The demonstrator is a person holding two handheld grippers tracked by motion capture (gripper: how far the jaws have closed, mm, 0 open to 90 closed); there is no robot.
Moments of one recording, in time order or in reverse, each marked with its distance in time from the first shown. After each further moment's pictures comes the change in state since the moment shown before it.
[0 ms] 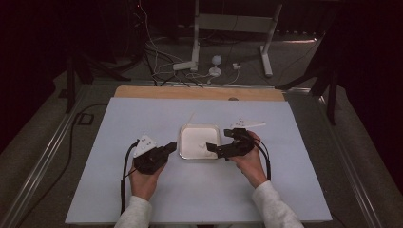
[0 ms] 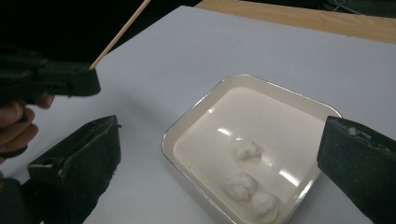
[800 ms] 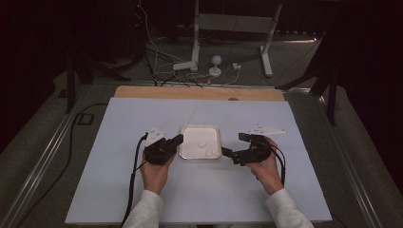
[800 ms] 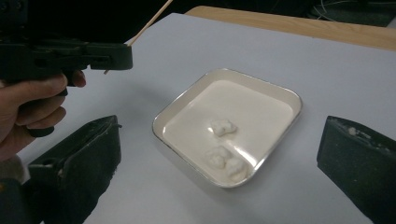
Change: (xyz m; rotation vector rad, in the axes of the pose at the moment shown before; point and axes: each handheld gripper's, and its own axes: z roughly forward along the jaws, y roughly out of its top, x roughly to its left) left arm -0.003 0.010 0.033 0.009 0.055 -0.088; right arm -0.011 -0.018 -0.044 -0.046 -0.029 0.009
